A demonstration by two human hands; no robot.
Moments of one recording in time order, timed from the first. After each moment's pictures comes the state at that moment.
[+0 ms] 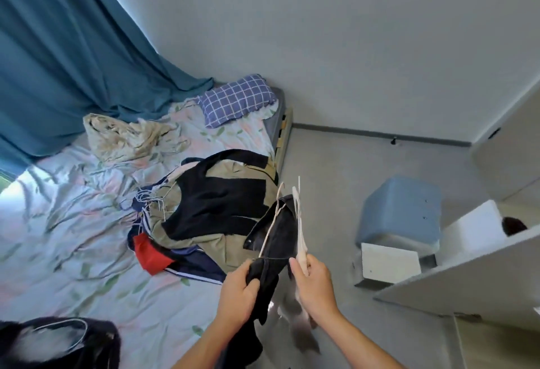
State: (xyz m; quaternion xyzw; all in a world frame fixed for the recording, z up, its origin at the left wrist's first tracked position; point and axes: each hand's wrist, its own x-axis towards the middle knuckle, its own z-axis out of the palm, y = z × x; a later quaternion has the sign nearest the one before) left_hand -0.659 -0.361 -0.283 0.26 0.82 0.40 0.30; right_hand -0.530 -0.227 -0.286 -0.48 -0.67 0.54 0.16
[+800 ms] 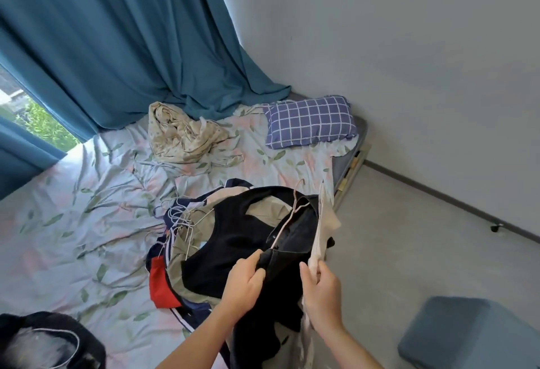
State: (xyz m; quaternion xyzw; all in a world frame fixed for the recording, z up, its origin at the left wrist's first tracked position) left_hand -0.948 -0.188 -0.305 0.16 0.87 0.39 0.26; right_hand -0.842 -0.036 -0.306 -0.42 -0.72 0.55 0.09
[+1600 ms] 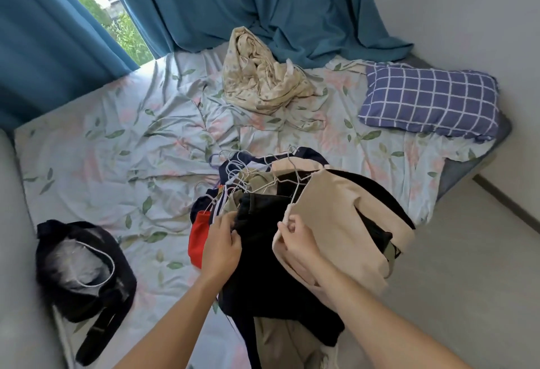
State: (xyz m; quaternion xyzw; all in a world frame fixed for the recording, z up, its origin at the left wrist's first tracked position) left_hand -1.092 -0.345 -0.475 -0.09 0.93 0.34 0.11; right_hand -1.101 -0.140 -0.503 -0.21 -0.81 0.51 -0.22
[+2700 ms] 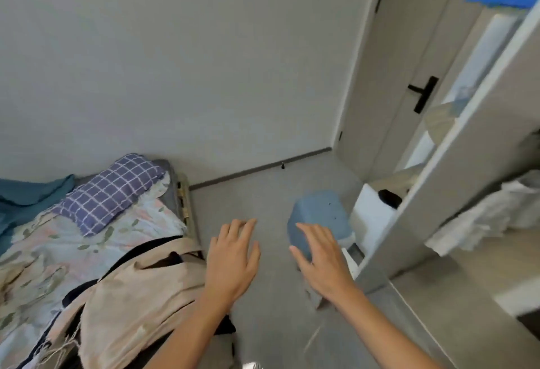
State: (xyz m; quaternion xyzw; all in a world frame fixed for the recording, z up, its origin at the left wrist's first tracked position) left_hand -0.750 -0.150 -0.184 0.71 0.68 0.21 0.02; right_hand -0.520 -0.116 -0.199 -0.54 -0.78 0.17 0.27
